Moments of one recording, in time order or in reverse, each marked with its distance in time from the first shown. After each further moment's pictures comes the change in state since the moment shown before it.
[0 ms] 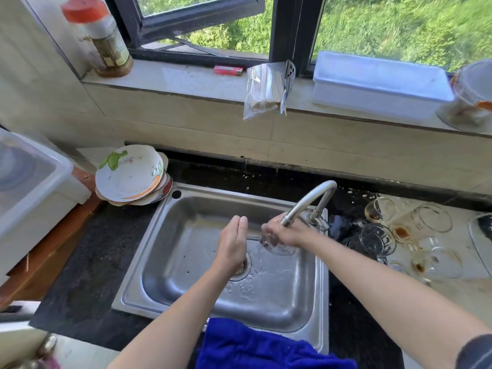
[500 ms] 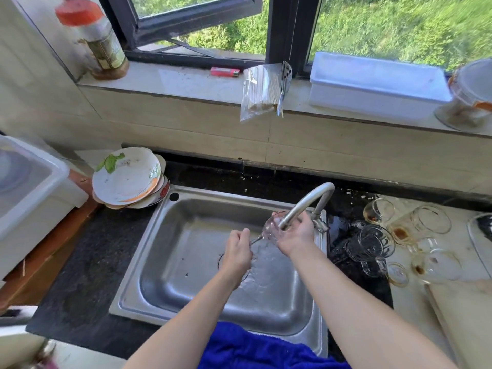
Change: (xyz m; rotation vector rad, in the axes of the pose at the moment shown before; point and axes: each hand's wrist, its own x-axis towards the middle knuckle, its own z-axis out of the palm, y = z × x) left_hand -0.002 -0.011 0.025 -0.291 -0.085 -0.515; right_hand 0.011 -0.002 0.019 1.642 0.456 0.324
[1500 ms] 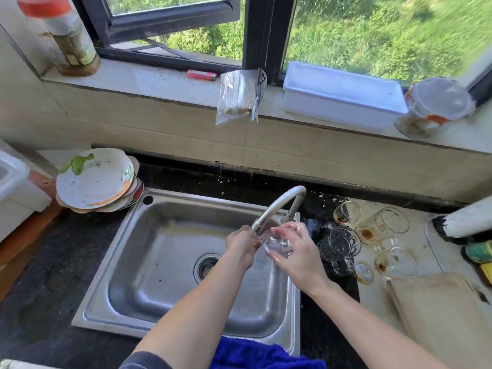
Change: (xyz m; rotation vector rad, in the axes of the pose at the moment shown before) left_hand 0.032 0.015 0.078 -0.599 -0.071 -0.341; right_hand -0.031 -0.042 -0.094 -1.499 -0.355 -1.124
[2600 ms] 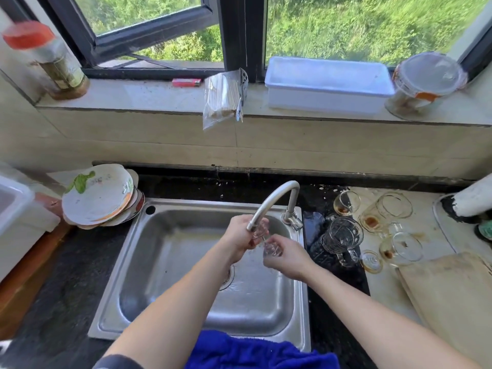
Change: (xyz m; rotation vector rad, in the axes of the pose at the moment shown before) left_hand -0.043 0.036 0.001 0.613 -0.337 0.252; right_hand 0.013 0.011 0.013 0.030 -0.399 0.417
